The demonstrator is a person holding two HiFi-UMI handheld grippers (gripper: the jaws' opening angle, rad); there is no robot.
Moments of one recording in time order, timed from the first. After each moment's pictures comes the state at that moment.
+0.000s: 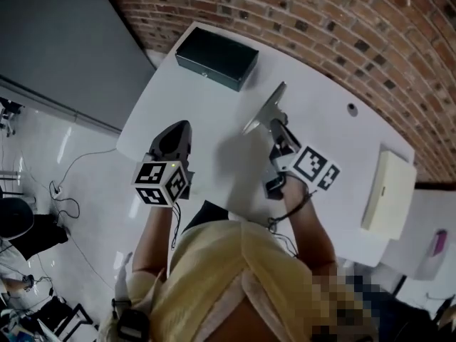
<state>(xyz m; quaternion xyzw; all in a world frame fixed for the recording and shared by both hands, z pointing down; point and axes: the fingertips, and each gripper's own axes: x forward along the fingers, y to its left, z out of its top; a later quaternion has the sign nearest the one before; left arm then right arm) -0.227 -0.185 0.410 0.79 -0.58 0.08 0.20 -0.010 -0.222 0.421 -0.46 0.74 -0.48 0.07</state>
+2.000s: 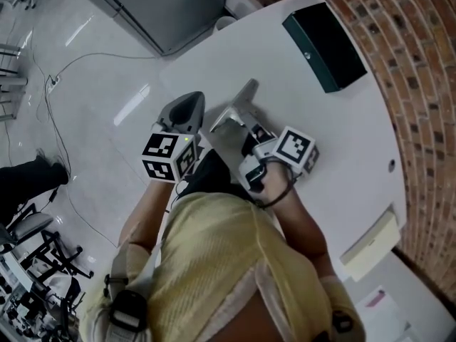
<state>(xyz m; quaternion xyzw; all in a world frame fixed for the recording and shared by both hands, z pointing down) -0.400 -0.122 0.501 0.66 -0.69 0.06 0.29 -0.282 -0.150 0.543 -0.25 0.70 -0.65 -0.14</state>
